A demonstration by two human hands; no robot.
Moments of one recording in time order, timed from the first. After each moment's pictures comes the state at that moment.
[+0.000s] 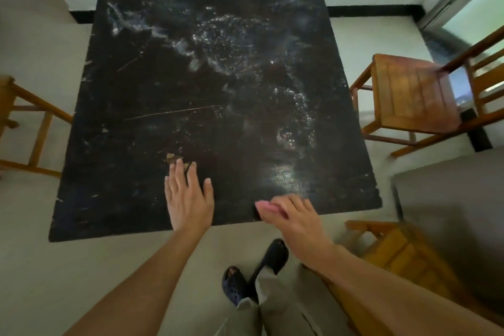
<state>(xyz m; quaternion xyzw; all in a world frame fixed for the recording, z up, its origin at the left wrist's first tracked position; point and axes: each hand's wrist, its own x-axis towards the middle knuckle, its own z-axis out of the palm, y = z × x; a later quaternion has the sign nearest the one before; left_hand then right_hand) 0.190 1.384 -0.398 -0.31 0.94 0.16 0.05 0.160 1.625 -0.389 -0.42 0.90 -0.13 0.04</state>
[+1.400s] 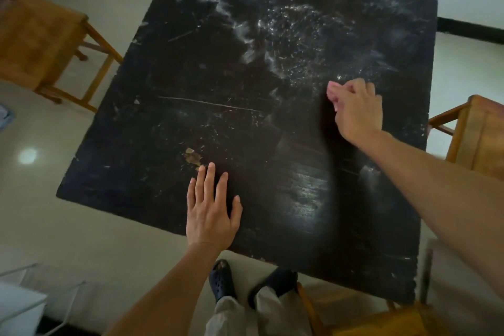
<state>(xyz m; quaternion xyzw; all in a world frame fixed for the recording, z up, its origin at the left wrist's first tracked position) 0.170 1.415 -0.422 -0.34 0.93 0.11 0.04 -0.154 1.524 -0.387 -0.34 0.94 -0.07 0.01</state>
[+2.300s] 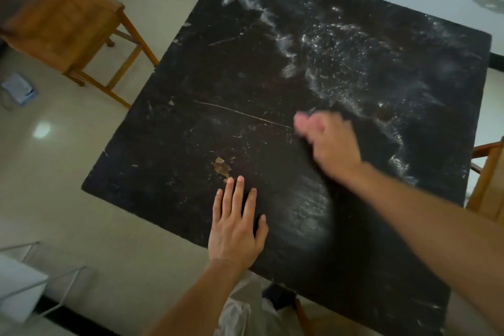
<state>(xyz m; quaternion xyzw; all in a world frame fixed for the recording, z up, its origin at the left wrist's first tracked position) 0.170 1.413 -0.427 -0.32 0.94 0.11 0.03 -0.100 1.452 -0.414 -0.53 0.84 -0.11 -0.01</state>
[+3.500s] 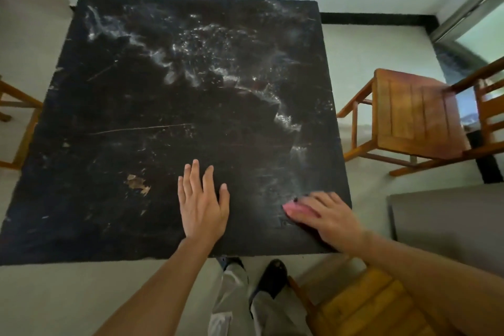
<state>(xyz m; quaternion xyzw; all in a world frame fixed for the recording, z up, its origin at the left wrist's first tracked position) 0.108 1.460 -0.404 -0.28 0.95 0.17 -0.01 0.009 1.734 -0.398 -0.55 0.83 -0.02 0.08</state>
